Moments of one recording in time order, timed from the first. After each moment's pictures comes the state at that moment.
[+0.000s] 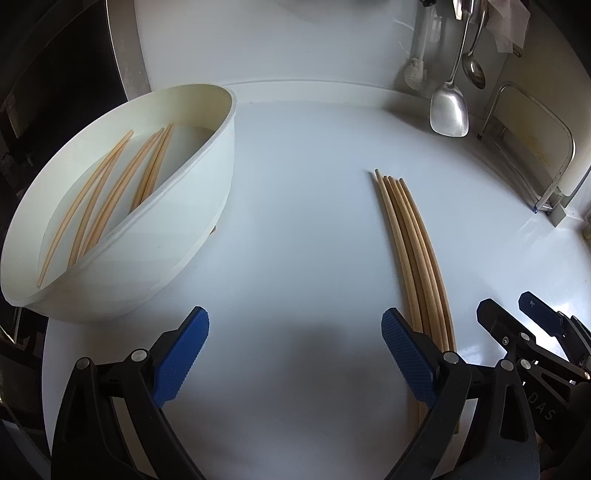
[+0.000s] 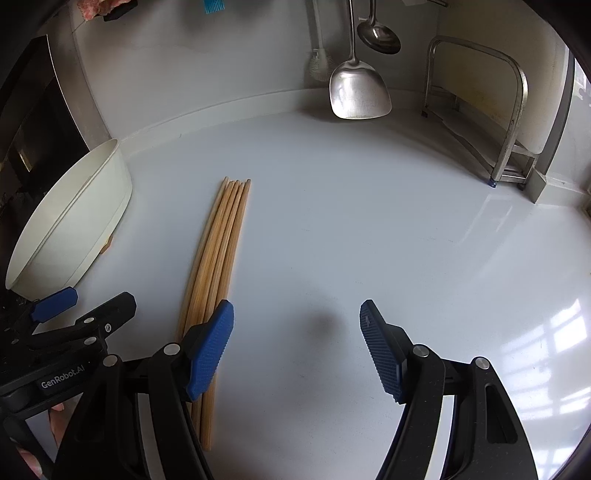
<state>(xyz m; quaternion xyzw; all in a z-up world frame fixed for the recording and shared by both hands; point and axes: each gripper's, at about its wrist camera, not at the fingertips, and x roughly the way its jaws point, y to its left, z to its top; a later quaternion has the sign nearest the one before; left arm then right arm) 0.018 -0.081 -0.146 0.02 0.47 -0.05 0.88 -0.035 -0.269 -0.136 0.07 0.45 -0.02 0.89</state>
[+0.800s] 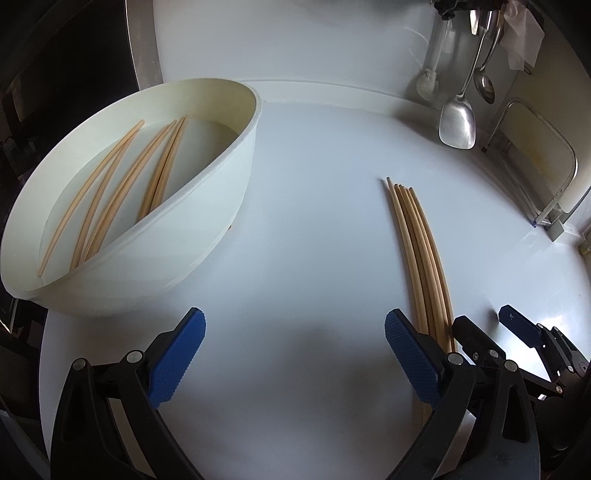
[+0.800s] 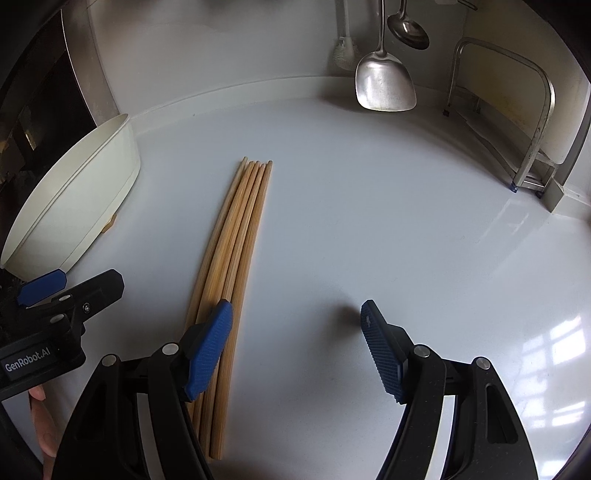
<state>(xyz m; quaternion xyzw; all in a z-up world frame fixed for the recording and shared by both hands) 0.020 -0.066 -0.143 -0.01 0.48 -0.05 0.88 -0.023 -0.252 -0.147 0.04 0.46 0.00 0.88</state>
